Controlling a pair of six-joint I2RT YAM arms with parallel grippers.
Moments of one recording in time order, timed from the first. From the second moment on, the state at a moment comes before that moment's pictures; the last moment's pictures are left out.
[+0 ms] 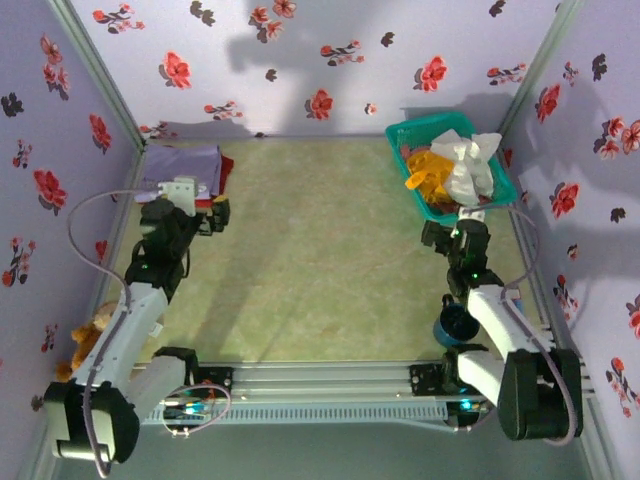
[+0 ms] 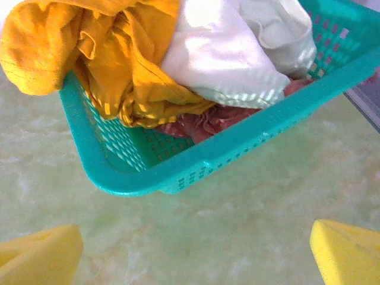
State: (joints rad) left arm -0.18 0.96 0.71 -0.06 -0.01 -0.04; right arm 0.06 1.03 0.46 0.04 0.17 0.22
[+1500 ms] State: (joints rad) left arm -0.69 1.76 1.29 0.00 0.19 -0.41; right arm 0.01 1.99 1.79 -0.81 -0.20 0.46
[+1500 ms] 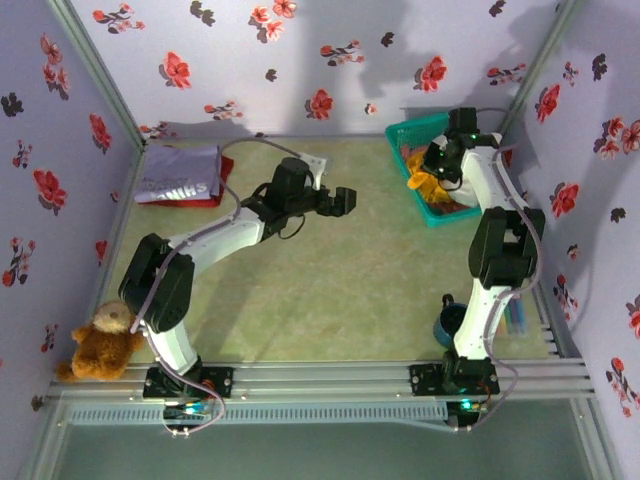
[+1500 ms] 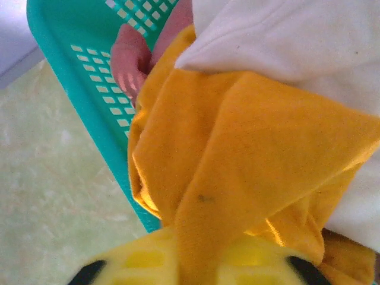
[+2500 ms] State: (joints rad) left arm -0.61 1.29 1.11 -0.38 0.00 -0.45; right arm 0.39 1.45 2.20 -0.87 -0.08 0.36
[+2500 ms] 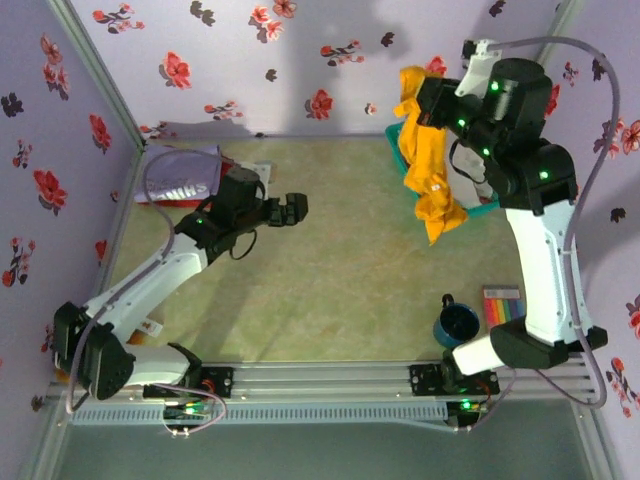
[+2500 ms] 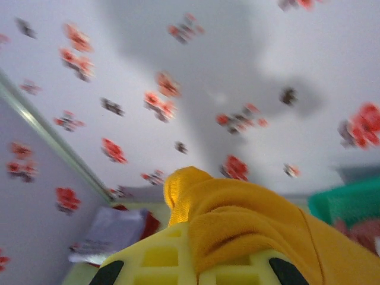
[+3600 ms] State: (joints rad) left arm -0.37 0.83 0.82 -0.84 0.04 -0.53; right arm 0.80 2.32 2.30 -0.78 -0.19 0.57
